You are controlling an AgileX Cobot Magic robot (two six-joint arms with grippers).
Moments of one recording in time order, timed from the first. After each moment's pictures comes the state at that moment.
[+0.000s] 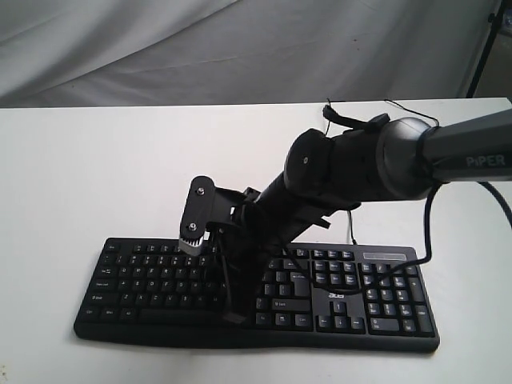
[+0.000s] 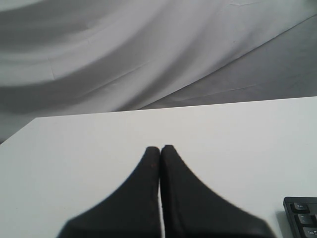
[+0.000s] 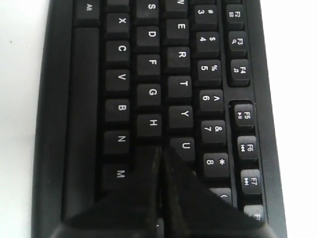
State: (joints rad) left arm 0.13 0.00 -0.01 0.03 0.19 0.09; right arm 0.42 2.00 -1.20 0.72 0.54 -1.37
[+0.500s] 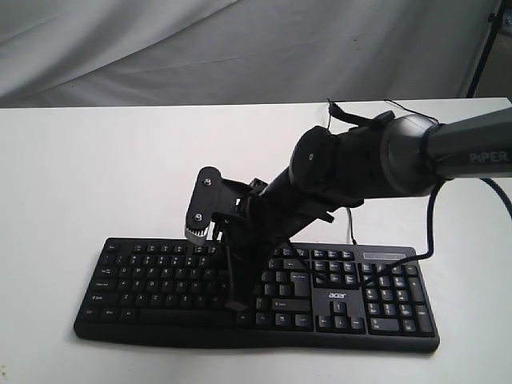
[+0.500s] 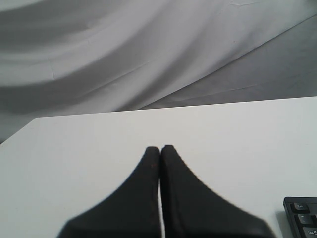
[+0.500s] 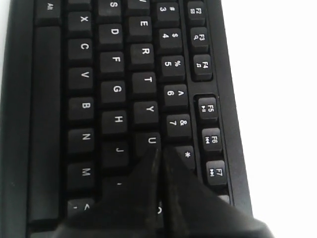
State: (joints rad) left arm 0.13 0.00 -0.01 0.03 0.19 0.09; right arm 0.40 2.00 -1.20 0.73 0.49 -1.37
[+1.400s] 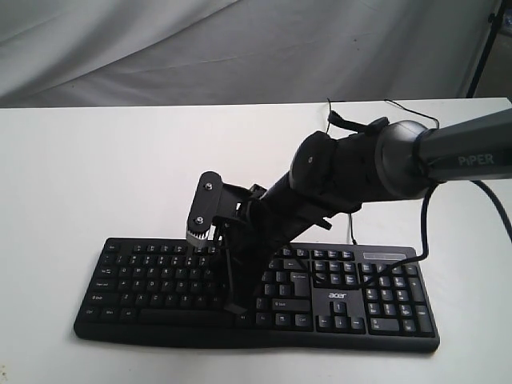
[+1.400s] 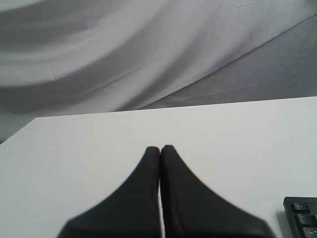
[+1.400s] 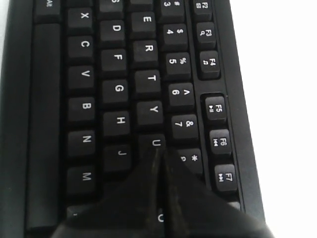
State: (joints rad) left arm 0.13 0.00 -0.01 0.03 0.19 0.09; right arm 0.39 2.03 -1.20 0.80 0.49 -1.43
